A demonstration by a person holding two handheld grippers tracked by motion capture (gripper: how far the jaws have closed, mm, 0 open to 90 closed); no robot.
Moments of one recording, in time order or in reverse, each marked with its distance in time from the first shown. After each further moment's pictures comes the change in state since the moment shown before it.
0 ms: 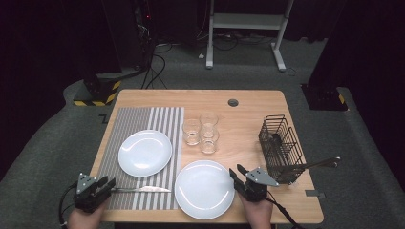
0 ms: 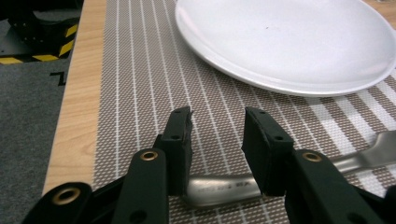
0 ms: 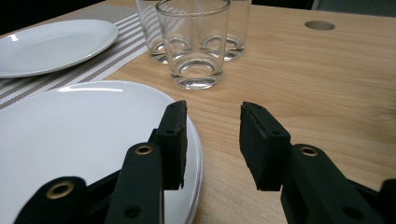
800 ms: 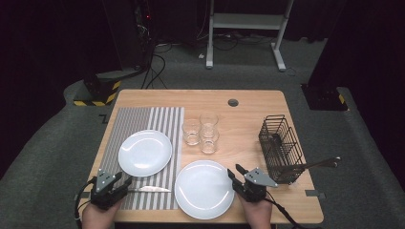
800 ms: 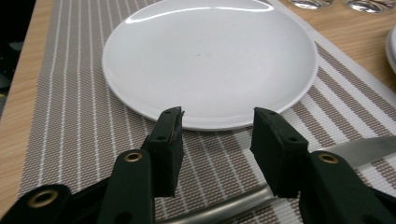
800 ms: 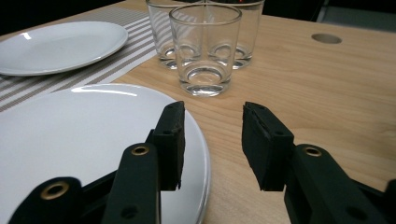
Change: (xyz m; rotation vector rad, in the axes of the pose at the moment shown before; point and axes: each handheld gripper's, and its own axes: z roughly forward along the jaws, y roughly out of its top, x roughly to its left) left arm -0.051 0.023 0.006 -0.015 -0.056 0.125; right arm 0.004 0.003 -0.001 -0.021 0.018 -0.049
